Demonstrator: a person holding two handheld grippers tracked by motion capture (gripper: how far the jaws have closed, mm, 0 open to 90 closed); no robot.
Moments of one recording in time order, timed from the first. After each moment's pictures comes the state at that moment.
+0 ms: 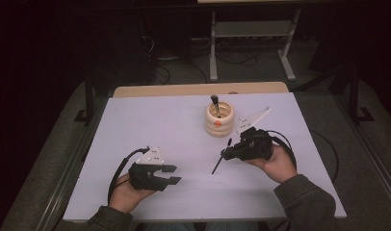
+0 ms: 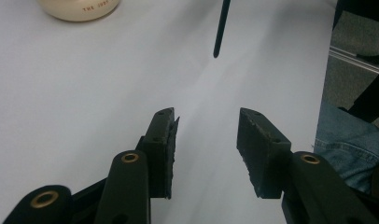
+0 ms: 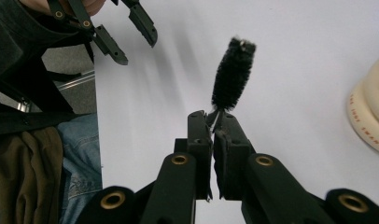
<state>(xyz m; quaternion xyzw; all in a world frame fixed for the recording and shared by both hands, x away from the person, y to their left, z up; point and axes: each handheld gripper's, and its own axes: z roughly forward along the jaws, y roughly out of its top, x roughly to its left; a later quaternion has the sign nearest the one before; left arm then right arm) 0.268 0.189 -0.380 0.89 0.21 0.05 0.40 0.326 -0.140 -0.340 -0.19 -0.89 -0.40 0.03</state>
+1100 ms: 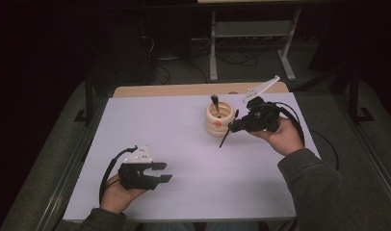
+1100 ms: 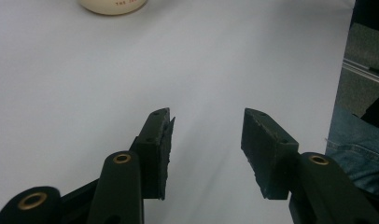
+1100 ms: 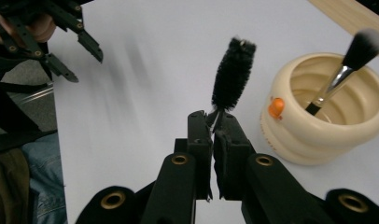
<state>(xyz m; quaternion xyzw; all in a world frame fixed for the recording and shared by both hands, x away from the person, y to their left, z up) 0.268 0.214 -0.379 0.88 0.24 0.07 0.41 0.372 -0.156 -0.290 -0.23 -0.89 -0.39 -0.01</state>
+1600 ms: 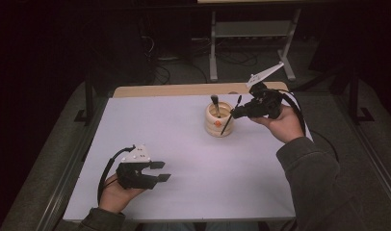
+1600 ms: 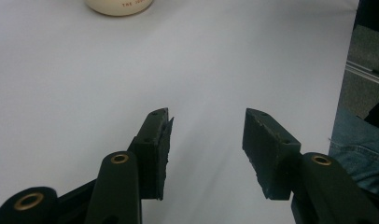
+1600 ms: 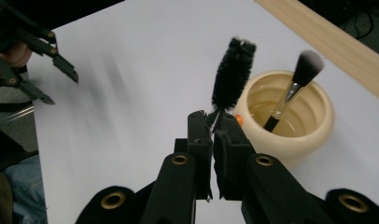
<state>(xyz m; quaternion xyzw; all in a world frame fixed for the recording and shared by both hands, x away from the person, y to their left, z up) 0.268 0.218 -0.377 0.88 0.25 0.07 0.41 0.398 -0.163 -0.273 -0.26 -0.88 -0.39 -0.03</state>
